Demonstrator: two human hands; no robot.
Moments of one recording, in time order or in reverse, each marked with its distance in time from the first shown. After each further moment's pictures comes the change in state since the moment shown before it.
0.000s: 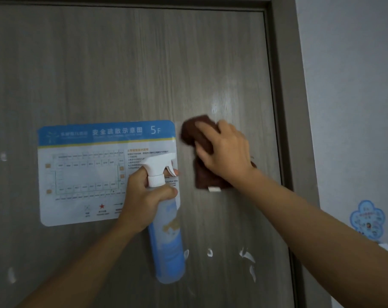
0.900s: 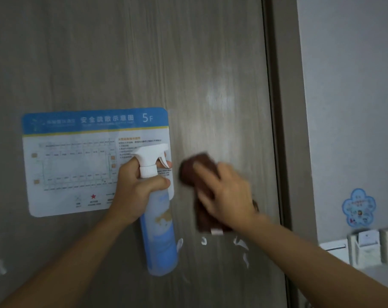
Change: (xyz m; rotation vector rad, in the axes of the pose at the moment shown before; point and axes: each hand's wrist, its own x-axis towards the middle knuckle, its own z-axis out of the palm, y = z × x) left_hand -0.002 -0.001 -0.001 -0.012 -0.007 -0.018; right_hand -0.114 -0.021 -0.013 0.052 -0.083 -0.040
